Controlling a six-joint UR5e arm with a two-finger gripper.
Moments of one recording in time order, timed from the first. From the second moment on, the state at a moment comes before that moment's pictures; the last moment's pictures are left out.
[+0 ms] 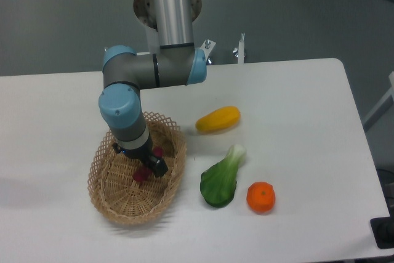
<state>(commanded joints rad) 2.10 -2.02 -1.82 -0.80 1.63 0.80</state>
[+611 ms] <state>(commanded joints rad) 2.11 -2.00 -1.78 -0.80 1.63 0.80</state>
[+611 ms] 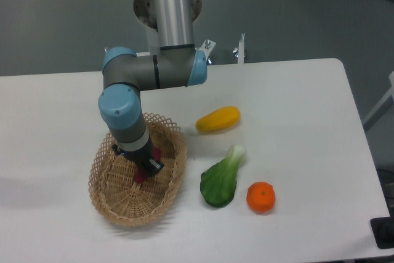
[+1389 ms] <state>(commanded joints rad) 2.41 -1.85 -1.67 -0.84 1.54 1.09</state>
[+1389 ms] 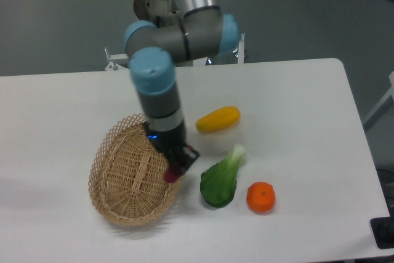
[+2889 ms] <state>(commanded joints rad) 2.69 -1.82 -1.59 -1.02 1.47 1.48</state>
